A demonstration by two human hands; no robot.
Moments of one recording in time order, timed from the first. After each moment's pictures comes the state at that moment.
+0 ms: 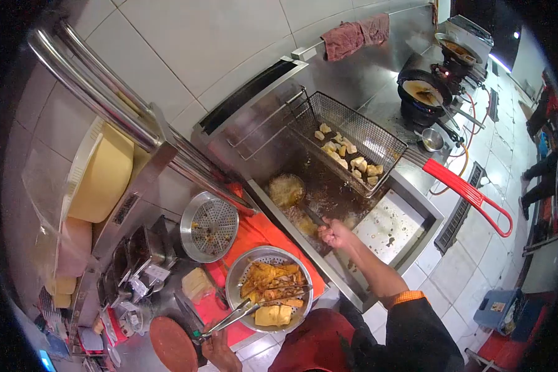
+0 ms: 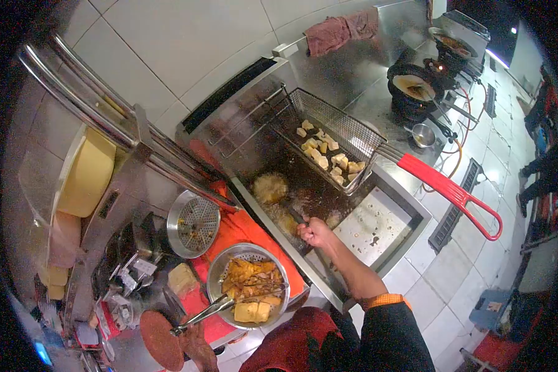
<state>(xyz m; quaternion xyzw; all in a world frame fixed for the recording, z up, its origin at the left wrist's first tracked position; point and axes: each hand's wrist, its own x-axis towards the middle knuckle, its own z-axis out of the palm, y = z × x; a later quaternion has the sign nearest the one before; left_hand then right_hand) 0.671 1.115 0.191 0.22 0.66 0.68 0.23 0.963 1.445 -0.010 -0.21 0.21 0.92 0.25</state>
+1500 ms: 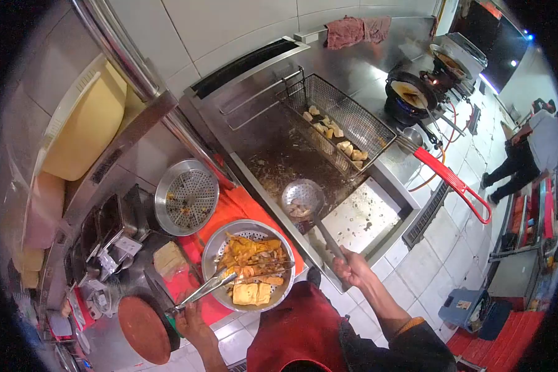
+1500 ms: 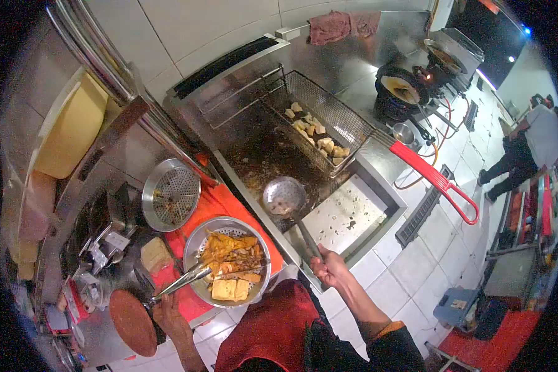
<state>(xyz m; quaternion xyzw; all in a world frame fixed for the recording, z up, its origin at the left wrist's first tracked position) 0.668 1.136 0.206 0.21 0.61 0.71 0.28 1.034 1.263 0.082 -0.38 0.11 0.86 0.33</state>
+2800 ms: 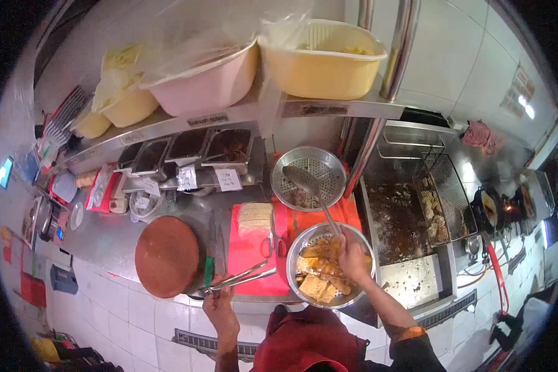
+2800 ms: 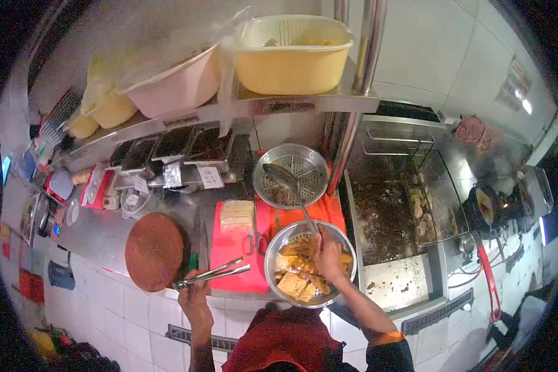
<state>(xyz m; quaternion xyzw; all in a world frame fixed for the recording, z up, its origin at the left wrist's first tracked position) 0.614 1.033 0.205 0.08 0.58 0.79 0.16 0.782 1.304 0.157 -0.40 -0.81 0.29 0.30</state>
